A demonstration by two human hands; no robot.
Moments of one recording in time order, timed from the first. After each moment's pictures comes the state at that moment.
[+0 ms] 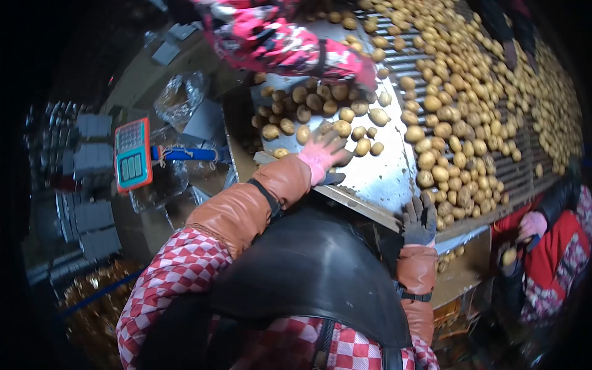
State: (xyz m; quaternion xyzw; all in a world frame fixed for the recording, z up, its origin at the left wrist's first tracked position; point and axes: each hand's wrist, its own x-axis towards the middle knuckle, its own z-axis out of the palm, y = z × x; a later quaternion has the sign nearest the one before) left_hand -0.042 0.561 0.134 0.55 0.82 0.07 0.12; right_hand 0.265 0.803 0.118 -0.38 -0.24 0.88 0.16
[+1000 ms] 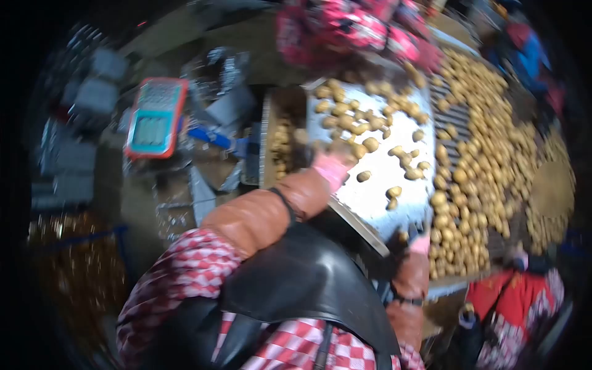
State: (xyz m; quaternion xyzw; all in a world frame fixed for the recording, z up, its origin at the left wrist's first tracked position) left_hand -0.103 0.510 0.129 0.35 0.91 0.02 0.23; right_hand 0.163 0.796 0.071 -0.42 -0.65 0.63 0.06
